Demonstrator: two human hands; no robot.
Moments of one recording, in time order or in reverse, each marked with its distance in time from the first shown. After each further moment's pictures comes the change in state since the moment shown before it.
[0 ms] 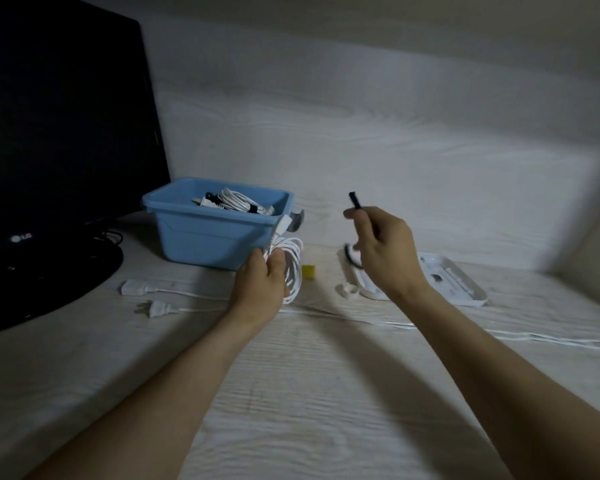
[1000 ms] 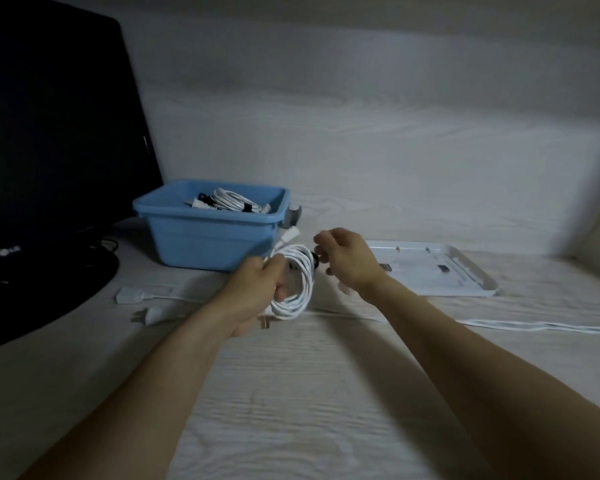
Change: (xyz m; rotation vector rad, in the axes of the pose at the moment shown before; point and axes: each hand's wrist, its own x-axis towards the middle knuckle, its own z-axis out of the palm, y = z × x) left_hand 0.004 0.011 -0.010 -0.201 -0.283 -0.184; right_hand 0.008 0.030 0.049 0.098 -0.291 0.325
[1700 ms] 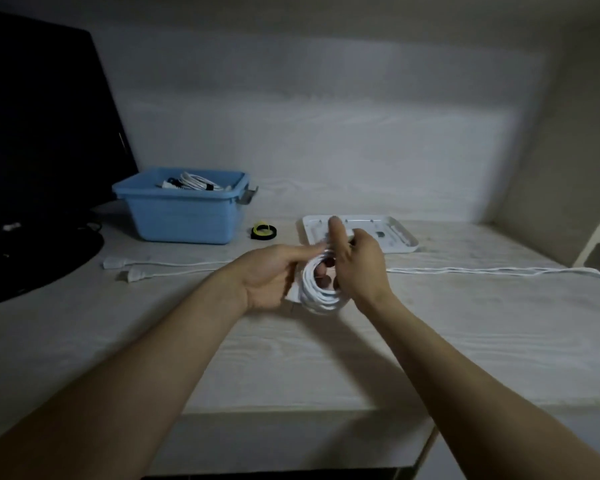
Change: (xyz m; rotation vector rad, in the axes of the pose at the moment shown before) left_hand -0.093 0.057 0.082 -0.375 -0.658 -0.314; right_hand -0.144 0.000 -0.075 0.024 0.352 -0.014
